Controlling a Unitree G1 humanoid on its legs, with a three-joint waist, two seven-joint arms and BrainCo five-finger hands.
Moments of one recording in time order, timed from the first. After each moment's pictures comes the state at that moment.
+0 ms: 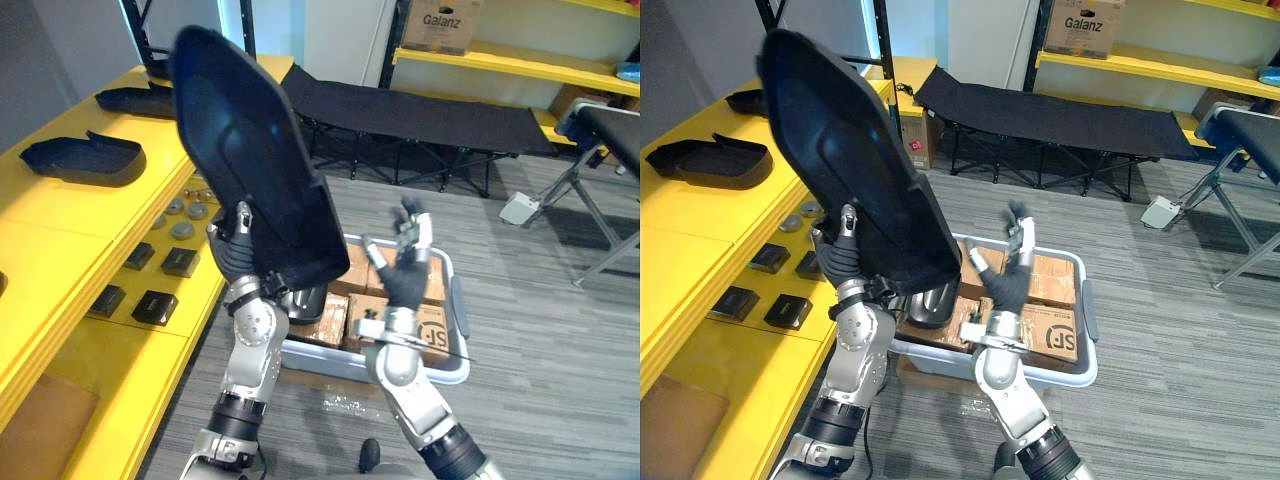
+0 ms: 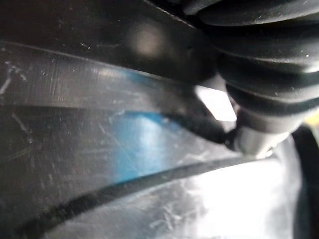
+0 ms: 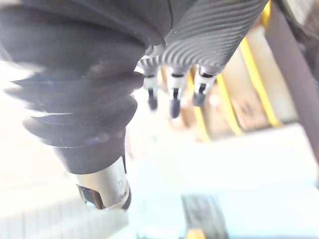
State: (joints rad) left arm -0.21 -0.02 -0.11 0.11 0.06 -0.23 0.71; right arm -0.13 -0.05 0.34 -0.12 -0.01 -0.43 -0.79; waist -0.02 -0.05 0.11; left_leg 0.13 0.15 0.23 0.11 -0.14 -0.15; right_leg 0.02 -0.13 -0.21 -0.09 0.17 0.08
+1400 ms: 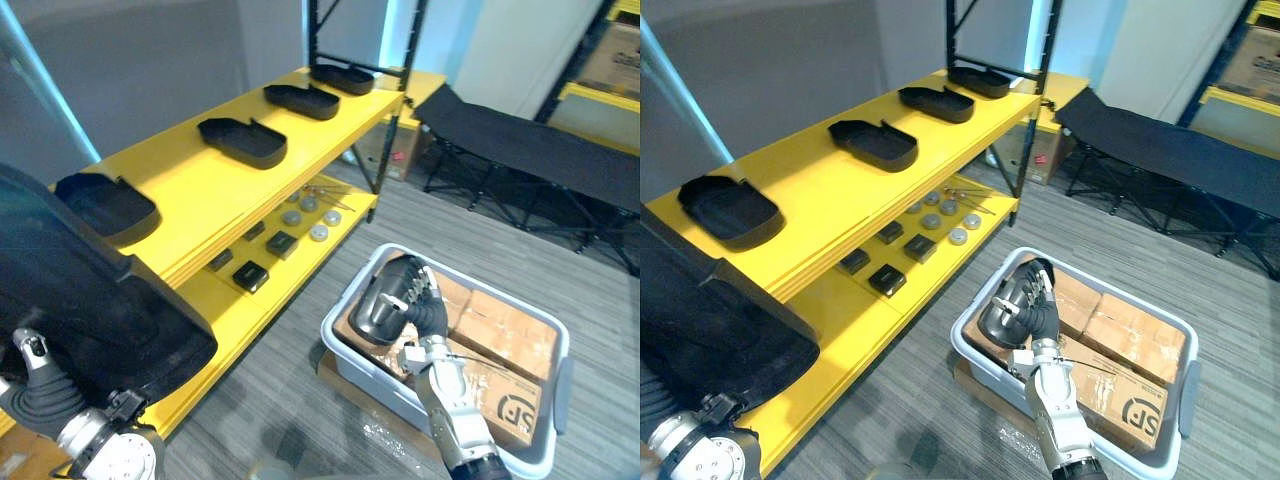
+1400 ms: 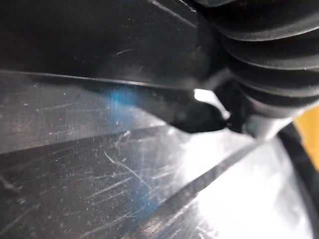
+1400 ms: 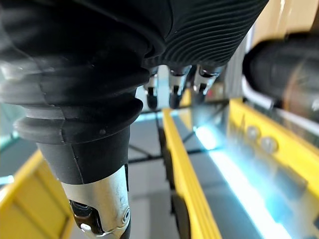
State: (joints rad) left arm 0.37 -0.07 0.34 -0.47 -0.03 -0.39 0.50; right arm 0.03 -0.08 0.17 0.09 0.26 -0.22 -0.23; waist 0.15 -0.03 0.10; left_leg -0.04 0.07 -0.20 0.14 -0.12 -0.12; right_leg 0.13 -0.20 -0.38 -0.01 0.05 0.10
